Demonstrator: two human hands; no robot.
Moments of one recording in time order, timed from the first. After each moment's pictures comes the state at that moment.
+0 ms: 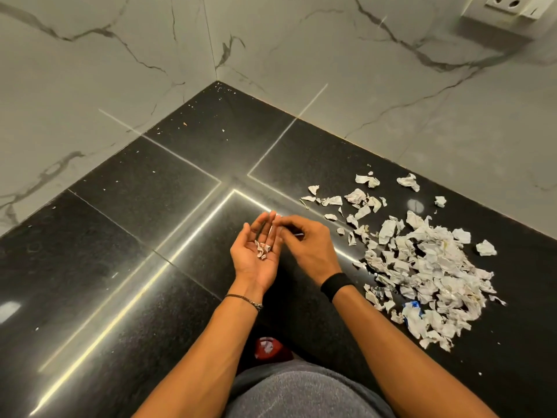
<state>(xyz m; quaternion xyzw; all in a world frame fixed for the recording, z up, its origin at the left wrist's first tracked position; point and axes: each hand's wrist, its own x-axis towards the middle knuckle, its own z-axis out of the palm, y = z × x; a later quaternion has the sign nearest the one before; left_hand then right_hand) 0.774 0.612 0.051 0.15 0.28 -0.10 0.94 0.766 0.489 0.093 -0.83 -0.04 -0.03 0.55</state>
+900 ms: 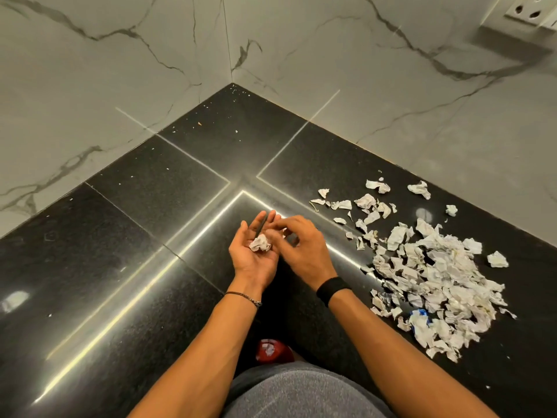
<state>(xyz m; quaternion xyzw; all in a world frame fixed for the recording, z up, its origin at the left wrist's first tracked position) 0.778 0.627 0.047 0.14 0.28 -0.07 0.95 0.766 0.508 0.083 -0.87 -0.12 -0.08 0.47</state>
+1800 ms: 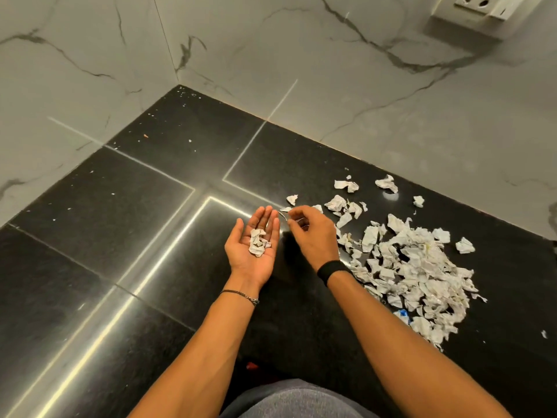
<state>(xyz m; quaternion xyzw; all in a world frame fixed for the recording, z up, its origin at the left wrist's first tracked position) 0.830 0.582 0.047 0.12 0.26 -0.16 0.94 0.824 0.441 0.066 -0.89 0.08 -0.09 0.43</state>
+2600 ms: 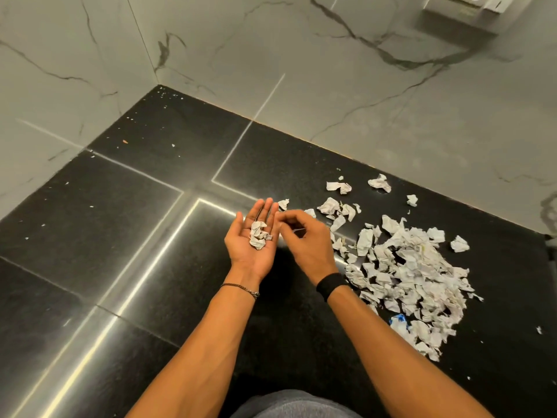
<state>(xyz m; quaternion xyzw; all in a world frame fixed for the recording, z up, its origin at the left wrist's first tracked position) 0.865 0.561 0.046 0.14 0.26 -0.18 0.94 0.820 0.446 0.083 -0.83 0.07 -0.10 0.54</state>
